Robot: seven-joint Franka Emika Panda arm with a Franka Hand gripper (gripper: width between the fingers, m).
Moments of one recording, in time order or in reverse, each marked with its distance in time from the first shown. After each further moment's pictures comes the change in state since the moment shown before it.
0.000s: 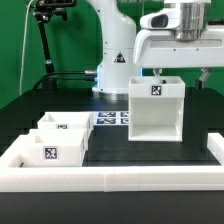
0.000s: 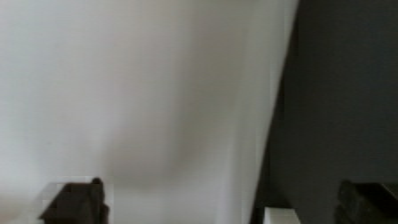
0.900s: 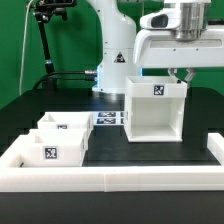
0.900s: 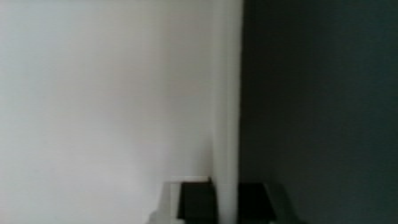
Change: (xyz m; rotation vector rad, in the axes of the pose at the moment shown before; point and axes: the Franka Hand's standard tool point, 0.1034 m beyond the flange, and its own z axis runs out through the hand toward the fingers) arm 0.000 0.000 0.000 0.001 0.001 -0.002
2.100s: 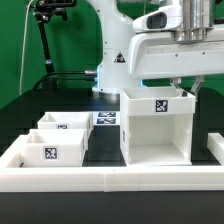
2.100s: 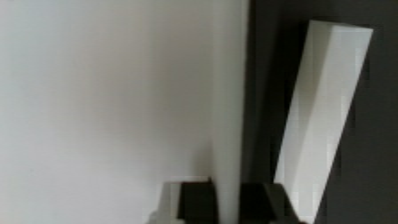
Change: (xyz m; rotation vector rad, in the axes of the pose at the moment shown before) arm 0.115 0.025 -0.003 0.043 0.101 -0.033
